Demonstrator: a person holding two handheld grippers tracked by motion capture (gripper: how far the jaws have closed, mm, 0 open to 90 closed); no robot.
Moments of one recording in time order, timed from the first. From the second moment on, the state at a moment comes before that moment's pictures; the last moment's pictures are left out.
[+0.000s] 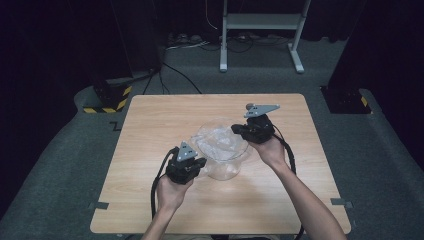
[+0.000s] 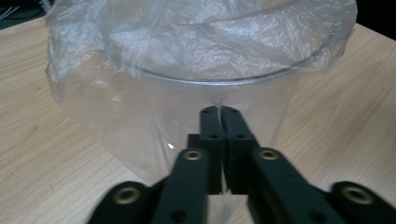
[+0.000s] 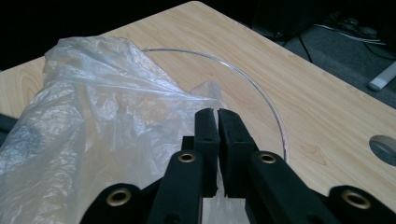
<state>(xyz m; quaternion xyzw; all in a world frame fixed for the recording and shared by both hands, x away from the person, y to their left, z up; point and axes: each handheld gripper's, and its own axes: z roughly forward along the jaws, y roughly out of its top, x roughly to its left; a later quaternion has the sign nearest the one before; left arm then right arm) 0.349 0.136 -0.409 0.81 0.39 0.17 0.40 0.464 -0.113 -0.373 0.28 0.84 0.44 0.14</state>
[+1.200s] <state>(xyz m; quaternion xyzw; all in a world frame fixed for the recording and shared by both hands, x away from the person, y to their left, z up) 0.350 0.170 -0.389 0.76 0.44 0.24 0.42 0.472 -0.110 -0.352 0.27 0.83 0.46 0.17</state>
